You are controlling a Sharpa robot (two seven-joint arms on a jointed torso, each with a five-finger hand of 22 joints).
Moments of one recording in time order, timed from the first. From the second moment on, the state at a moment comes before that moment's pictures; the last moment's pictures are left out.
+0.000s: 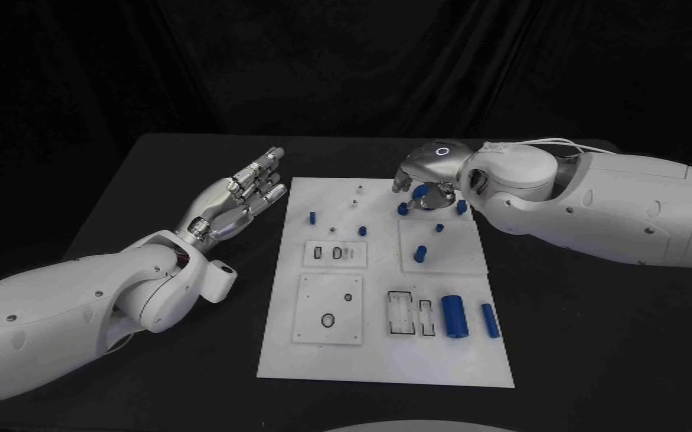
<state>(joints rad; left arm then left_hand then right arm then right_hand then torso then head) 1.20 -0.92 -0.22 1.52 -0.38 -0.24 0.68 1.42 0.26 -0.27 0.29 0.38 0.17 -0.03 0.02 0.02 0.00 -0.03 0.01 0.00 0.00 -0.02 0.01 0.00 0.16 0.00 0.12 0.00 0.00 1.42 -0.79 -0.25 1.48 -1.79 -0.14 -0.10 1.41 -0.05 0.17 0.02 0.20 0.90 0.10 0.07 0.07 1.02 0.06 0.07 0.07 1.45 -0.05 1.03 0.84 0.14 1.28 0.06 1.06 0.87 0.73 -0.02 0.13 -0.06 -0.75</state>
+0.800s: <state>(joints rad) 1.20 -0.90 -0.22 1.50 -0.38 -0.21 0.68 1.43 0.27 -0.27 0.29 0.41 0.17 -0.03 0.02 0.02 0.00 0.00 0.01 0.00 0.00 0.00 0.01 0.00 0.16 0.00 0.13 0.00 0.00 1.37 -0.75 -0.25 1.39 -1.78 -0.14 -0.05 1.42 -0.06 0.32 0.03 0.27 0.99 0.11 0.08 0.07 1.08 0.06 0.07 0.07 1.43 -0.04 1.01 0.82 0.14 1.26 0.06 1.07 0.92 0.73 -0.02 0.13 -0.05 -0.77</state>
